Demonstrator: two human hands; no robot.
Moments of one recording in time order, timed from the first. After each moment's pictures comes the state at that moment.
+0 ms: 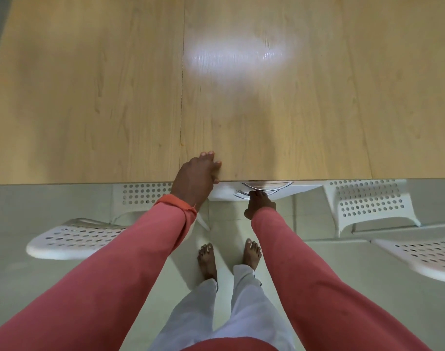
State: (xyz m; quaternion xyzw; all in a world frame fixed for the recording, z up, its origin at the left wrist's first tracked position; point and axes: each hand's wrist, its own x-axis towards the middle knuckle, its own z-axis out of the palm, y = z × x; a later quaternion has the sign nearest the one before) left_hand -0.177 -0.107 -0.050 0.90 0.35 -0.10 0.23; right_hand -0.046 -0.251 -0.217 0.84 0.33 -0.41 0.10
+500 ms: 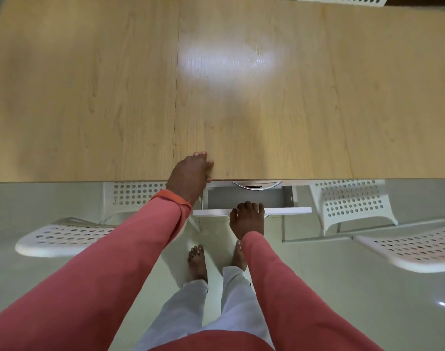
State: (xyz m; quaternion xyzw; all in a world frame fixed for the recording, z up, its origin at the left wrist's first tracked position) left_hand -0.176 -0.110 -0.041 0.91 0.35 -0.11 0.22; right_hand -0.097 -0.293 -0.199 0.89 0.38 -0.23 0.00
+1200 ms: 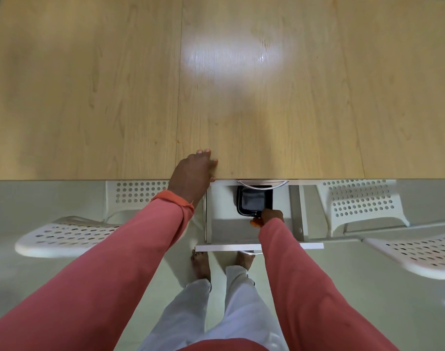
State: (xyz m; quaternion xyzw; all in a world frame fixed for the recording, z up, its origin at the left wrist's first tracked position) left_hand -0.175 -0.108 -0.046 0.91 0.35 -0.10 0.21; right_hand -0.034 -0.302 -0.239 0.77 -0.28 -0.45 -0.34
